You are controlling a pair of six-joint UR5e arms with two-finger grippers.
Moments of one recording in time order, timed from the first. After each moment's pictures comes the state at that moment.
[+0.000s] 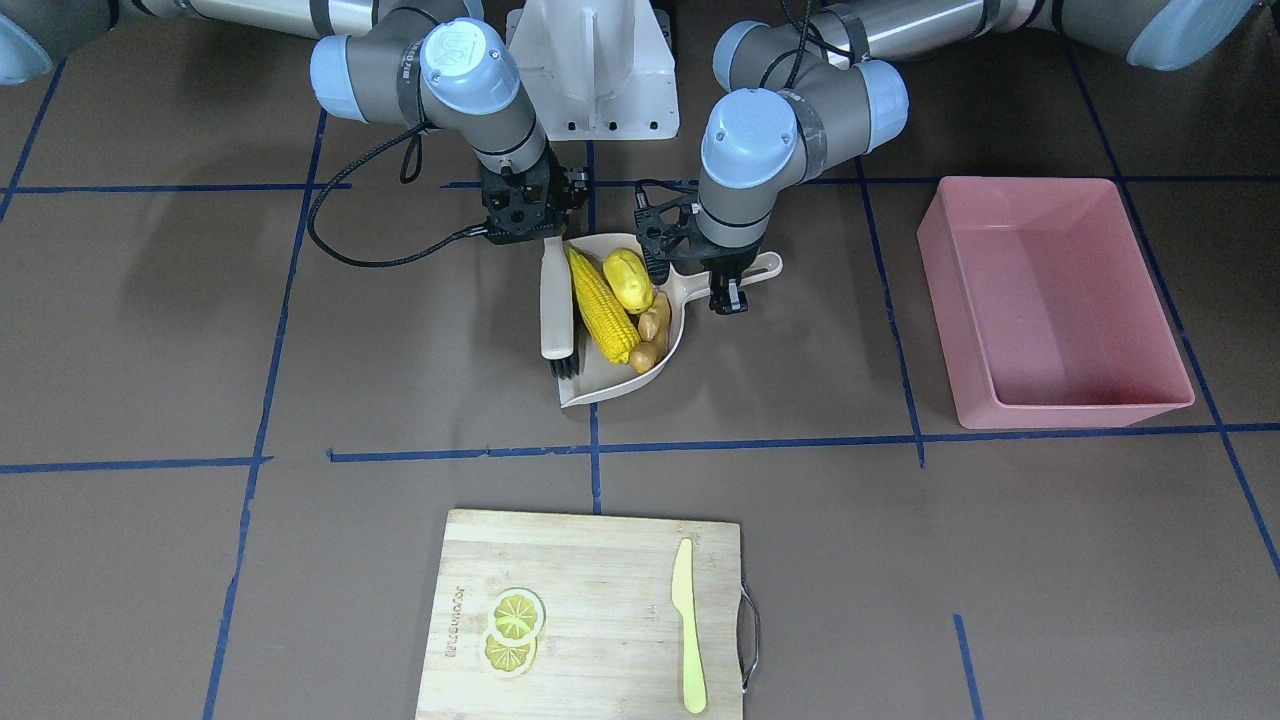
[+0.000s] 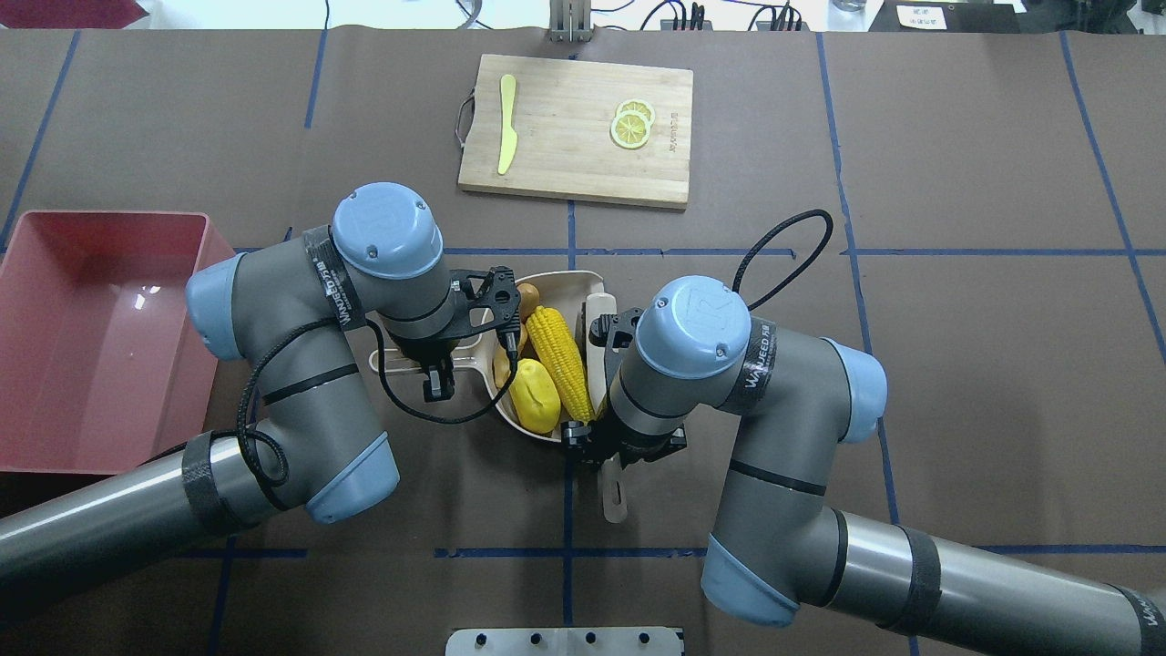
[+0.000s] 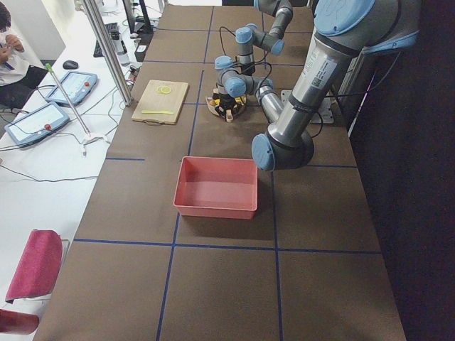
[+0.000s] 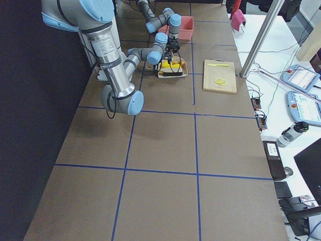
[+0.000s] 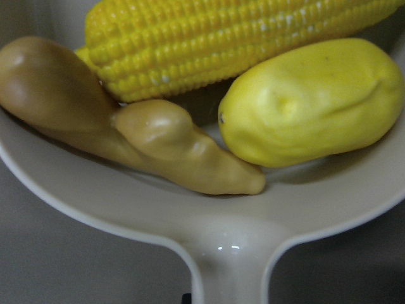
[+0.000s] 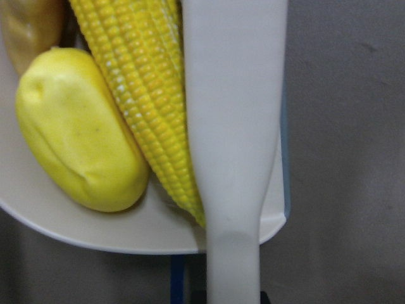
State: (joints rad) left arm -0.55 -2.21 -1.64 -1.54 -1.99 0.27; right arm 0.41 -0.97 1.72 -1.44 2.06 1.29
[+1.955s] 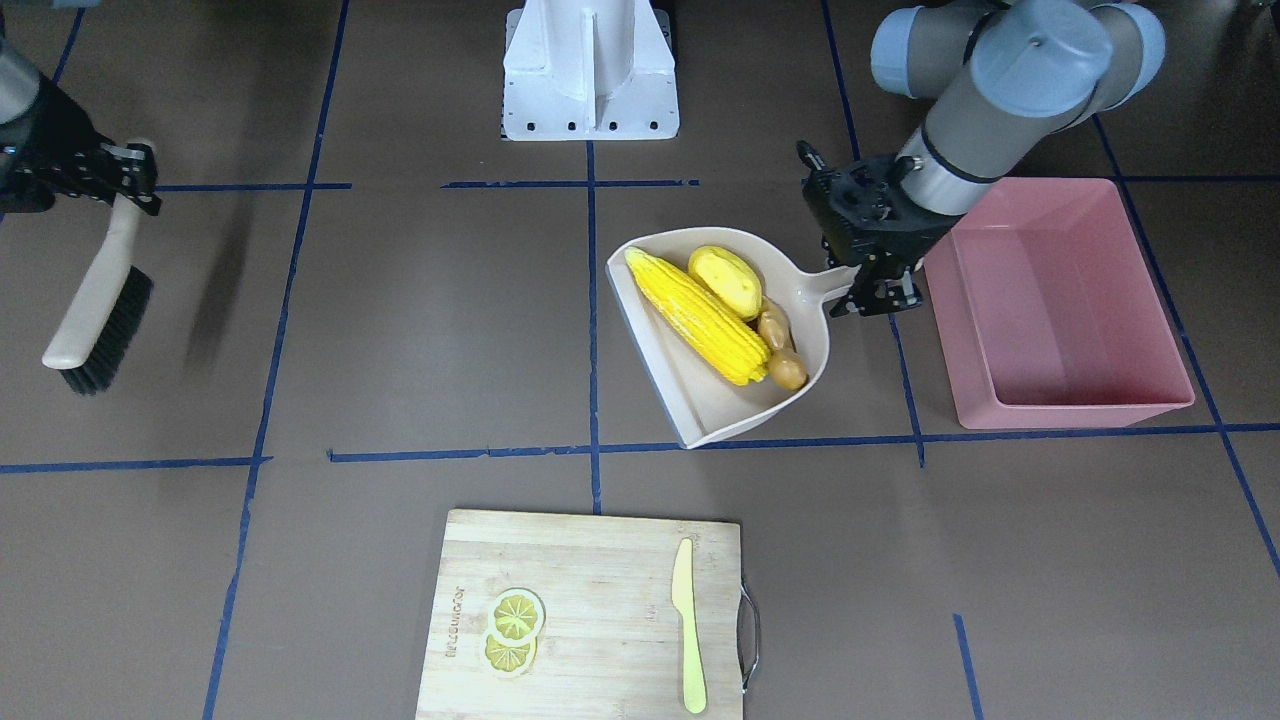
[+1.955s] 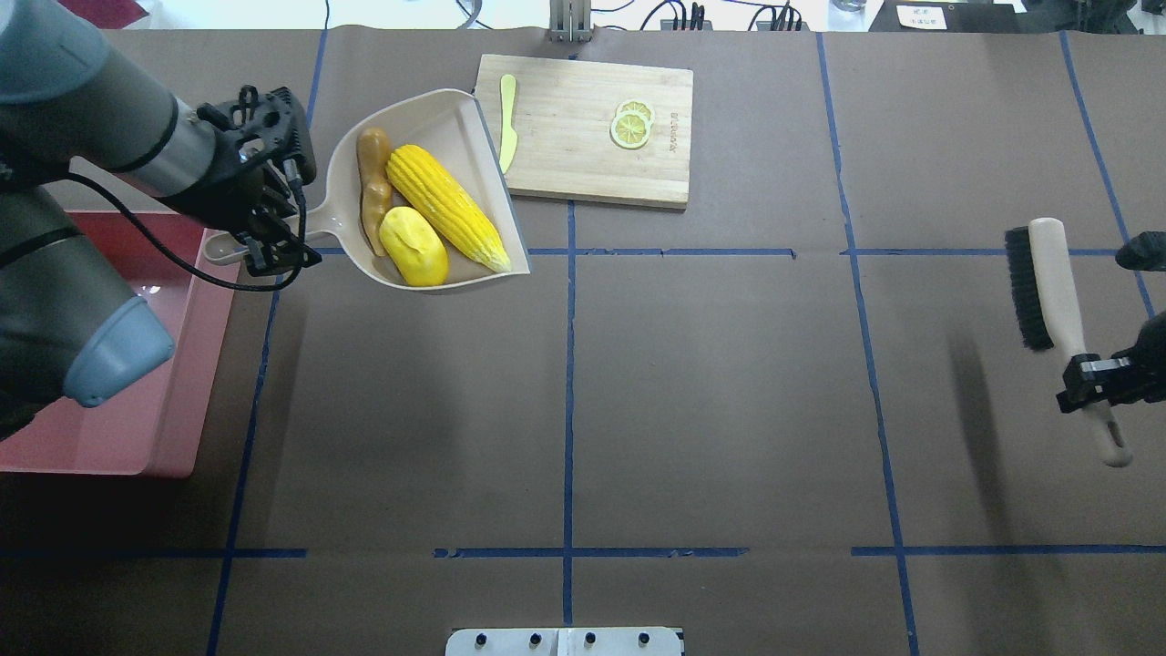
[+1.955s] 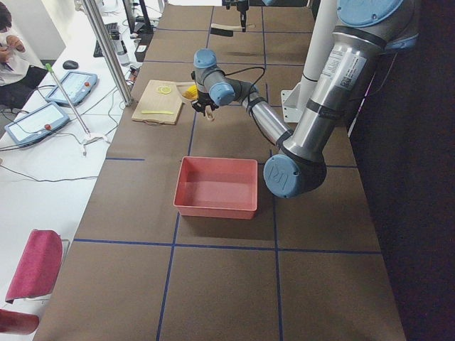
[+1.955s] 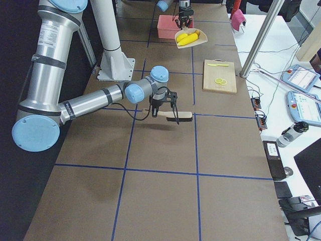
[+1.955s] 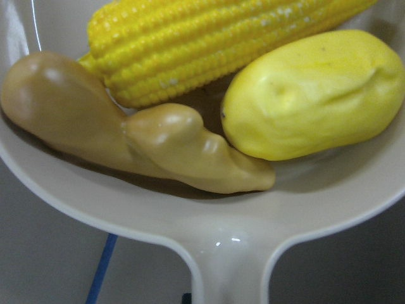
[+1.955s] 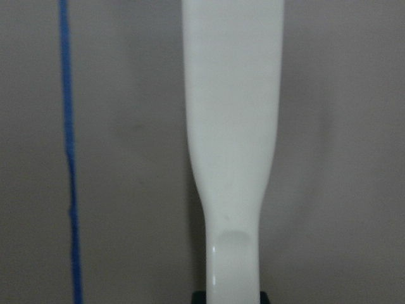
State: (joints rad) left arm -0.91 -1.94 -1.90 -1.70 -2.21 0.22; right arm 1.00 -1.86 2.12 -1.44 2.28 0.69
